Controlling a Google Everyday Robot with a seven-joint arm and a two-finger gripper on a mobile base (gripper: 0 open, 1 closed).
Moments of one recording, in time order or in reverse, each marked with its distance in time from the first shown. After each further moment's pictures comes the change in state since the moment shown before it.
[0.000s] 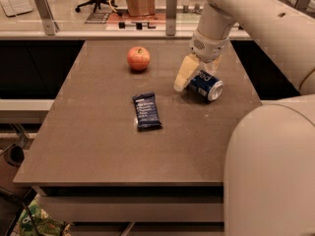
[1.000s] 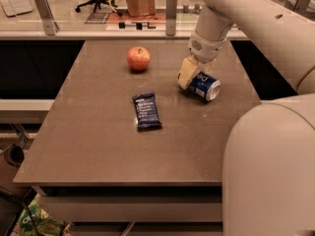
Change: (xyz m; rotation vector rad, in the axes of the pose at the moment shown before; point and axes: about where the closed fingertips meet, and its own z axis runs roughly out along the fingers) arm -0.010 -0.002 0.008 0.006 -0.023 -0.002
